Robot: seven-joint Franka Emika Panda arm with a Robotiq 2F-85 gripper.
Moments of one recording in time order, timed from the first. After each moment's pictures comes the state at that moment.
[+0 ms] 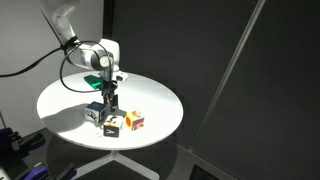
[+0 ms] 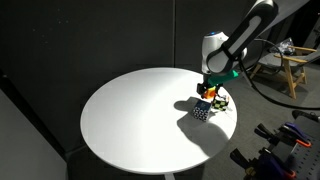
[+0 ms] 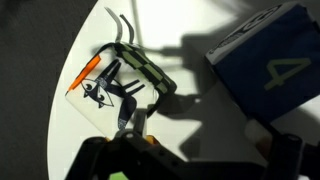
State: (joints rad) arm 0.11 0.46 -0.13 -2.16 -0.13 2.56 0.45
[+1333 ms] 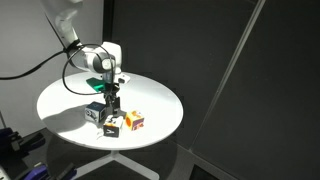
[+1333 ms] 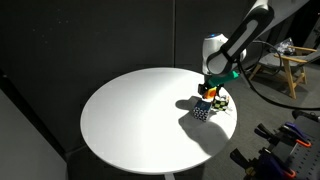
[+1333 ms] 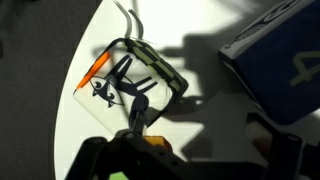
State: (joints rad) arm 0.12 0.50 -0.16 -2.14 -0.13 2.56 0.45
